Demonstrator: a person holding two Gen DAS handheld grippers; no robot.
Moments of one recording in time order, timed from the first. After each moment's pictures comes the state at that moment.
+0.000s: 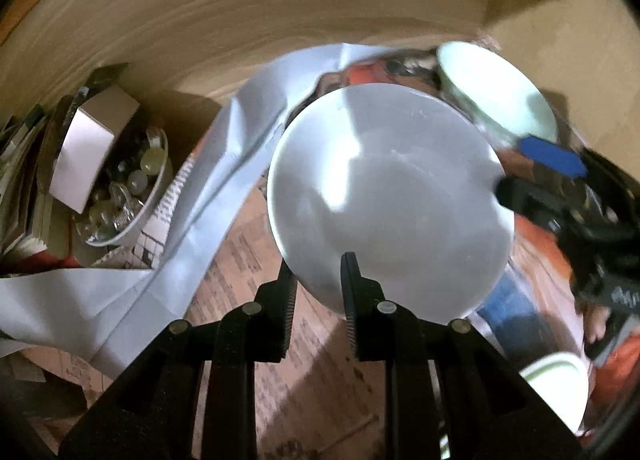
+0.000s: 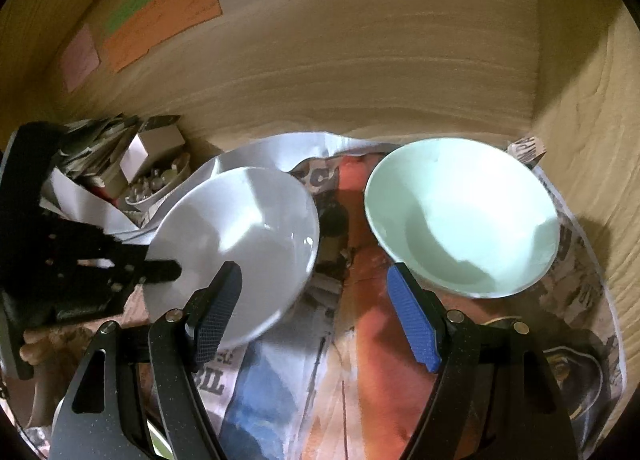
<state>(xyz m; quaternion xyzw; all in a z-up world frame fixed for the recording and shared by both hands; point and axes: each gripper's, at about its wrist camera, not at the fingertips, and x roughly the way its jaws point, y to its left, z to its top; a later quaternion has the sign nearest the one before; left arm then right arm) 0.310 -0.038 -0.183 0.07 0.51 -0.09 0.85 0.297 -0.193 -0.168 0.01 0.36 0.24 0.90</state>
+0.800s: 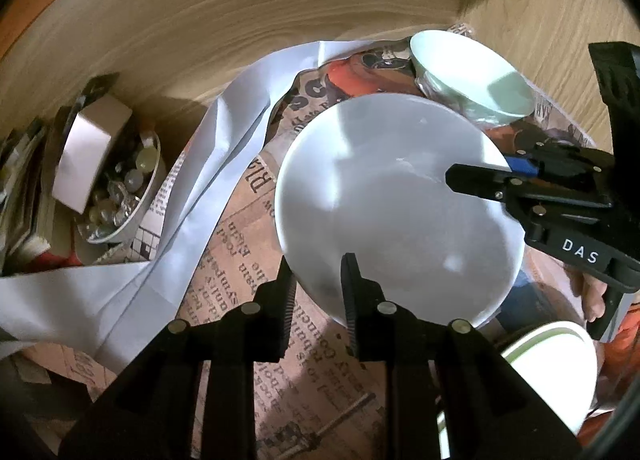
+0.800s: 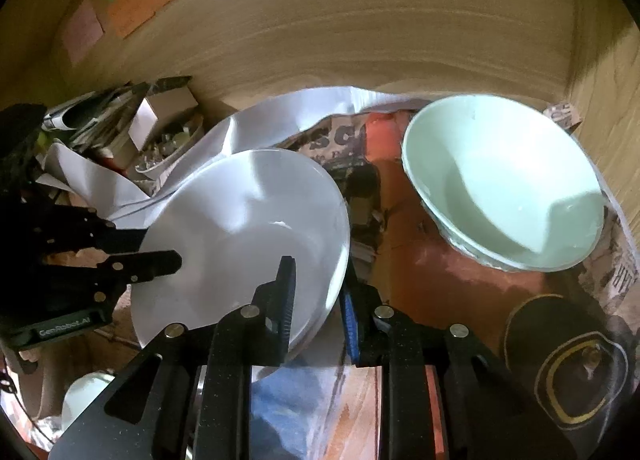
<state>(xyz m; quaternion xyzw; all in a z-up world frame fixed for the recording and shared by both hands) 0.290 -0.035 -0.178 0.09 0.50 -0.11 0.85 0.298 -0.177 -0.182 0.01 0.41 0.27 0.87</state>
